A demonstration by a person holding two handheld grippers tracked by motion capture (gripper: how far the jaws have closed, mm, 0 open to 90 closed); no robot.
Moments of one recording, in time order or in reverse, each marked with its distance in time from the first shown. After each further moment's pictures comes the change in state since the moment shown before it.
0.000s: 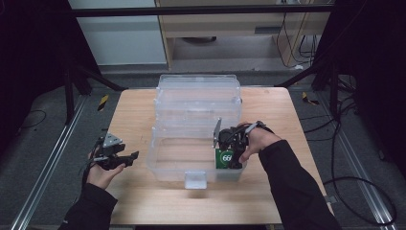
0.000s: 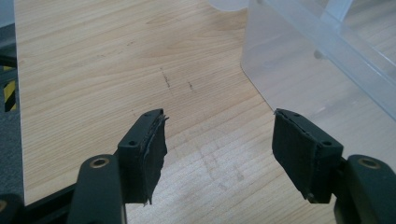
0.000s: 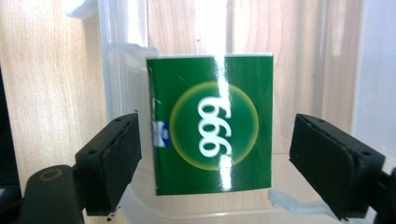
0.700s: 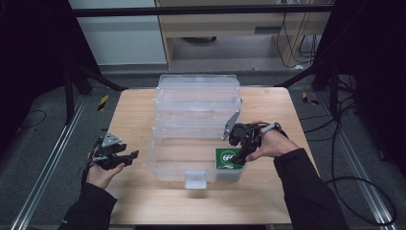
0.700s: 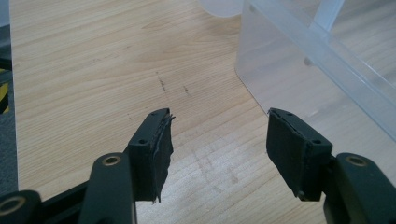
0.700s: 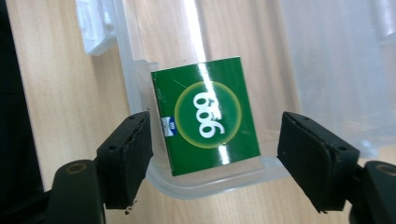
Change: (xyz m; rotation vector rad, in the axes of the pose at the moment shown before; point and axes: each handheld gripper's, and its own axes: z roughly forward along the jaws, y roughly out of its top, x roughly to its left) left arm 0.000 0.002 -0.002 -0.016 -0.019 -0.005; right arm 0.014 -0.023 -0.040 -0.152 -0.085 0.148
